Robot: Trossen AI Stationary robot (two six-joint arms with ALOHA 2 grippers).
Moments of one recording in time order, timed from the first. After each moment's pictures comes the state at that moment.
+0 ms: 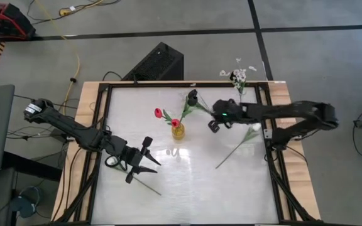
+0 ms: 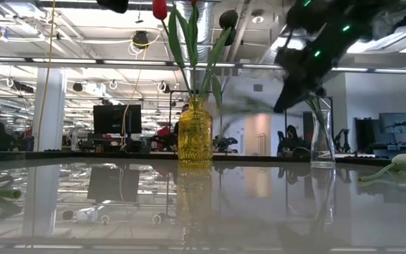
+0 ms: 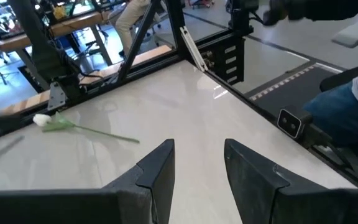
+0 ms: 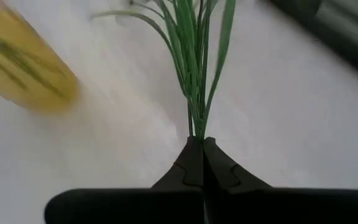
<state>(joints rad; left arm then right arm) -0.39 1.10 0.66 0.18 -0.03 0.19 -0.22 1.27 0.75 -0.31 0.31 0.38</state>
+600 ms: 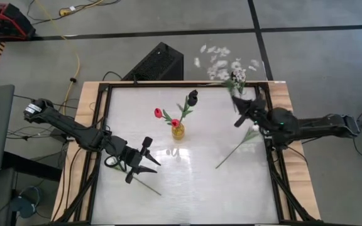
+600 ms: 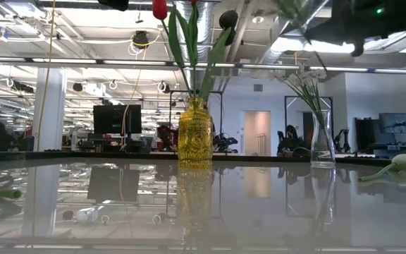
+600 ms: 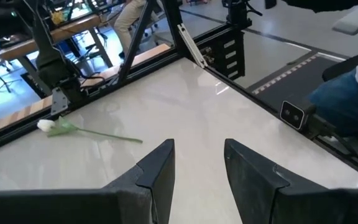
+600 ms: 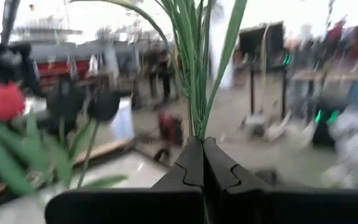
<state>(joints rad) -0.39 1.10 0.66 0.17 -0.03 0.25 -0.02 0.57 0.33 0.43 0.70 0.00</state>
